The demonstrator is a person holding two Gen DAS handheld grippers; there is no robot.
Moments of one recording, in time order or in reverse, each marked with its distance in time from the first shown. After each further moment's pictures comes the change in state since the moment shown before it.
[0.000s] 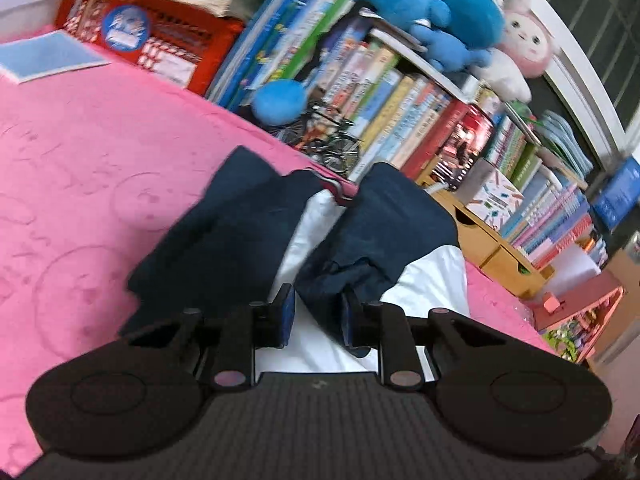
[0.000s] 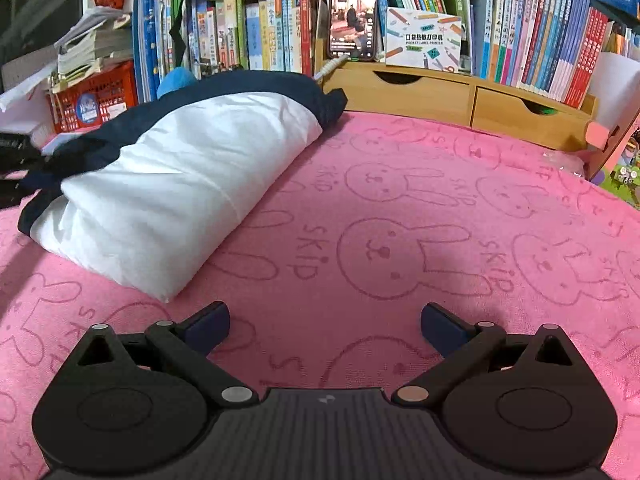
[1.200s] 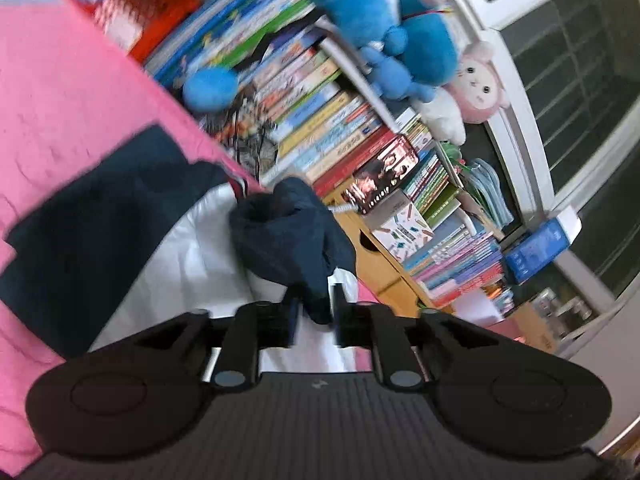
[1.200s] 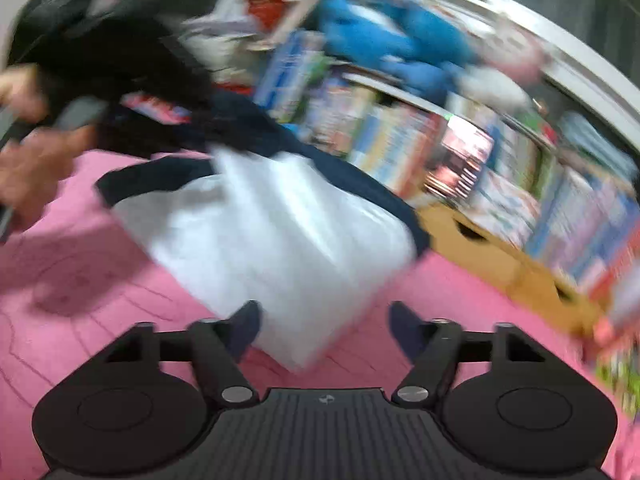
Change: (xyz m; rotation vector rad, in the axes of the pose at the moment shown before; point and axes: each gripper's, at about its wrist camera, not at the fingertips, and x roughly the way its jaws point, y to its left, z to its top) left arm 0.017 -0.018 0.005 -0.205 0.011 -0.314; right arm -0.019 0.115 -0.006 -0.548 -0.281 0.009
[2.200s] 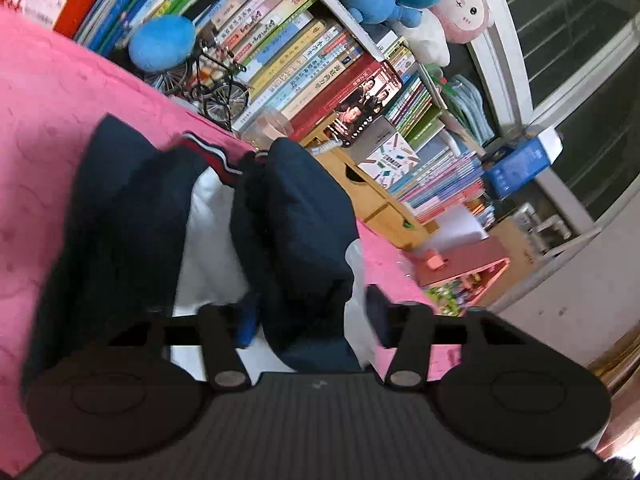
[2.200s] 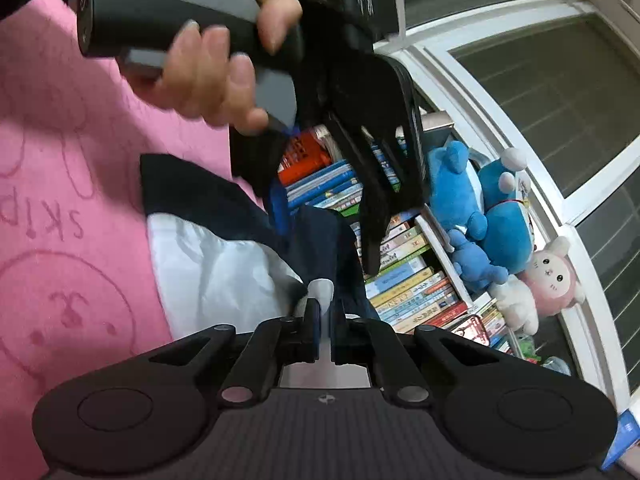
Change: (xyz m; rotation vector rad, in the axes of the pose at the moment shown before) left arm 0.038 0.024 0.059 0.143 0.313 -0.105; right arm 0.042 0.072 0.033 -0.584 -0.232 -0.194
